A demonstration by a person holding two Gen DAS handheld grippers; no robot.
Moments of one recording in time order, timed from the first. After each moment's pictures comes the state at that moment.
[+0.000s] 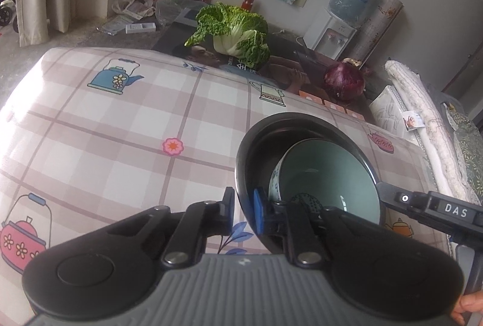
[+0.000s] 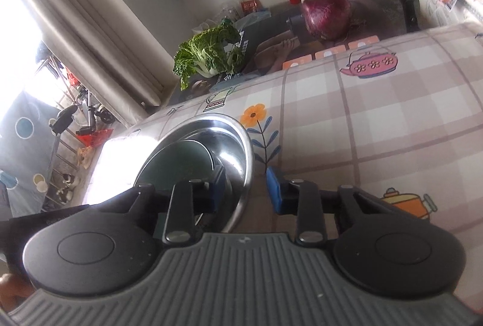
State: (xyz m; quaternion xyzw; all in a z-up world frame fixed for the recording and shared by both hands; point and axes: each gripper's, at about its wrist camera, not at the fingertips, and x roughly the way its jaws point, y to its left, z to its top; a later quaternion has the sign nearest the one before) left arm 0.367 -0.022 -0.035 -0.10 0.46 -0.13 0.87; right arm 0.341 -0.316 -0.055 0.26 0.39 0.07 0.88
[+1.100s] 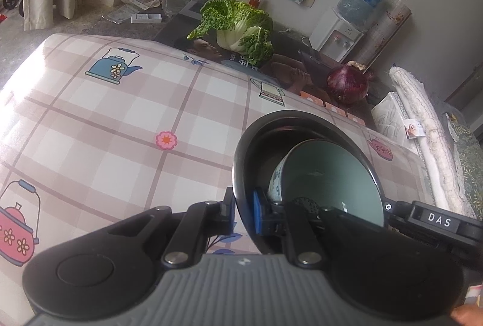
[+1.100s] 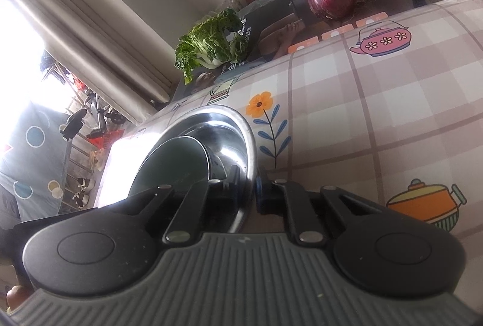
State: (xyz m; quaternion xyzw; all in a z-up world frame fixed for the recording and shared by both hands) left arm 0.371 -0.026 -0.033 -0.13 0.47 -0.12 0.87; right arm 0.356 -0.315 -0.073 0.29 0.40 0.09 0.86
